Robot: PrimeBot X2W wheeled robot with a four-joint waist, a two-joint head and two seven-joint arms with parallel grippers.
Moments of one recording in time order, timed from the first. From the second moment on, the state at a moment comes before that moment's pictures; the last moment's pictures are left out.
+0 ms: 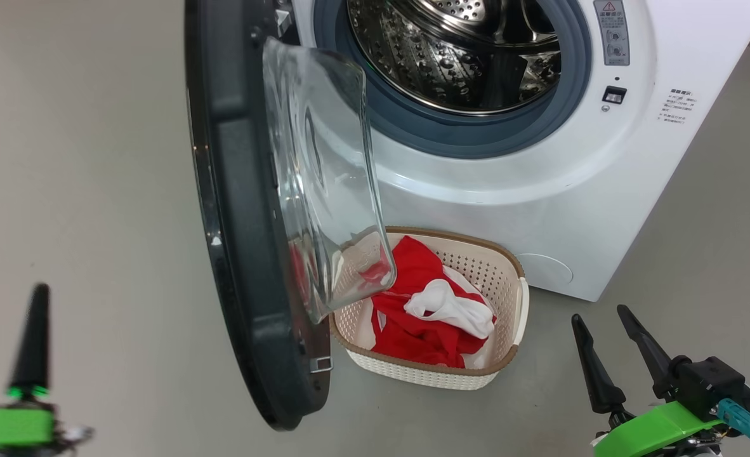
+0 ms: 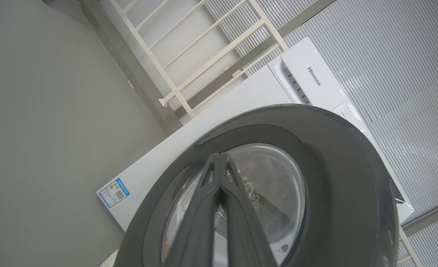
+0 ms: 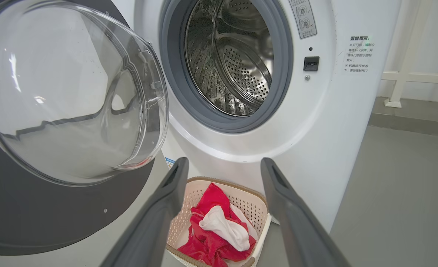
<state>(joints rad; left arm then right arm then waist) -0.11 0.26 0.09 0.12 -1.30 -0.13 -0.16 -0.01 -0.11 0.05 0.24 0.31 0.12 -0.26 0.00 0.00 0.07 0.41</state>
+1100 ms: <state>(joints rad) -0.17 0.25 0.22 -0.01 -1.69 -0.13 0.90 -0.05 -0.10 0.05 0.23 0.30 0.12 -0.26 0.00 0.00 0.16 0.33</state>
